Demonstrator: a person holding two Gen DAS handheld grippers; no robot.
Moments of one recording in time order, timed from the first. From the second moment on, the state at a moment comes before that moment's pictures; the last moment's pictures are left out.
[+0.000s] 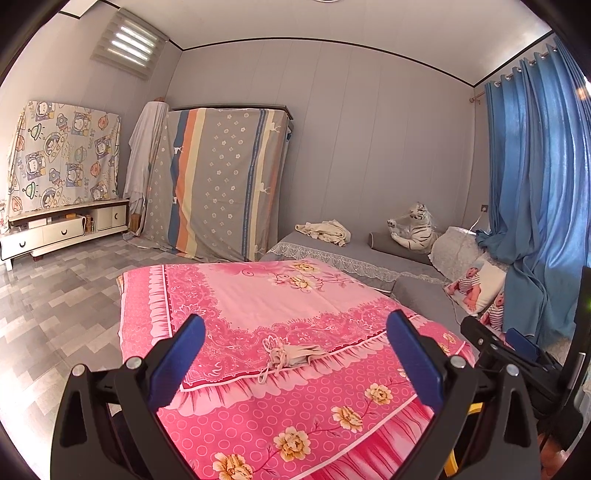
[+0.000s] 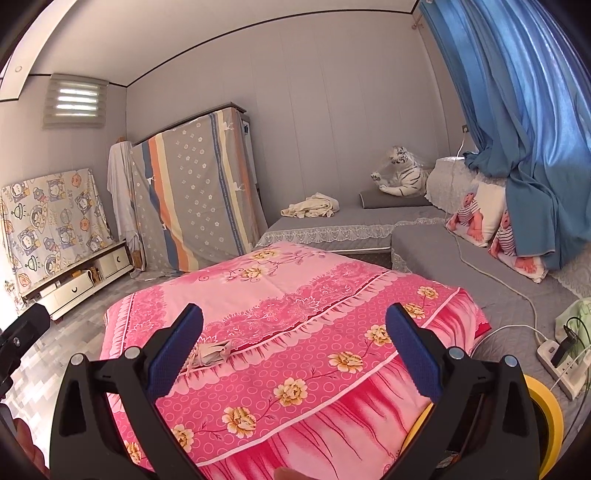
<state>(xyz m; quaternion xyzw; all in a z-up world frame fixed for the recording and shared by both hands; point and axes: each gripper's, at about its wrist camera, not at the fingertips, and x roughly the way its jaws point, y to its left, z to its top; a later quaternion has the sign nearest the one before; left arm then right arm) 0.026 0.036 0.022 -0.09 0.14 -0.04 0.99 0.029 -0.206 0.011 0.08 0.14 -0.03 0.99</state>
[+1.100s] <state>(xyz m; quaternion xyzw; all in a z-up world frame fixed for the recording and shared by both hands) 0.027 0.034 0.019 -0.10 0.15 -0.05 0.98 0.032 -0.209 0.008 0.09 0.15 -0.03 0.98</state>
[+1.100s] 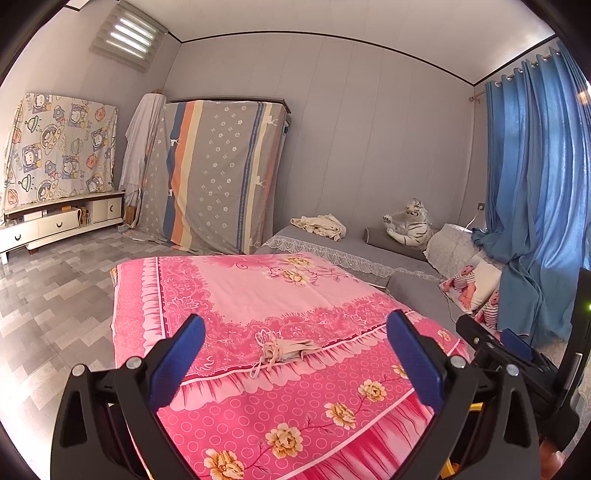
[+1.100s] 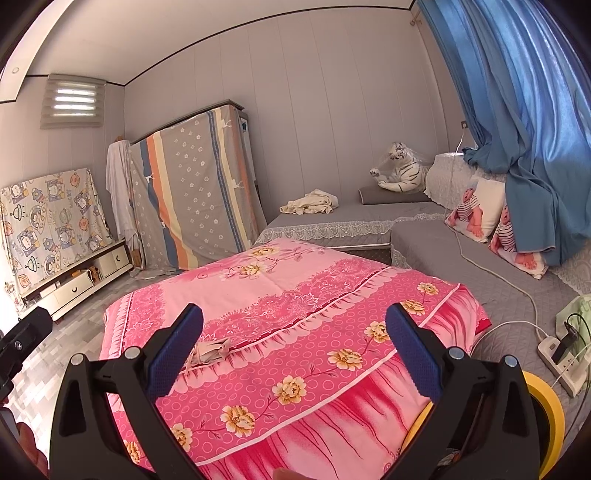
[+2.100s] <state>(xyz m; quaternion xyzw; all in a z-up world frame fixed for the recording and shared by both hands) 0.029 0.031 0.018 -0.09 0.15 -0.06 0.98 0.033 -0.209 0.004 0.09 0.15 -0.03 0.98</state>
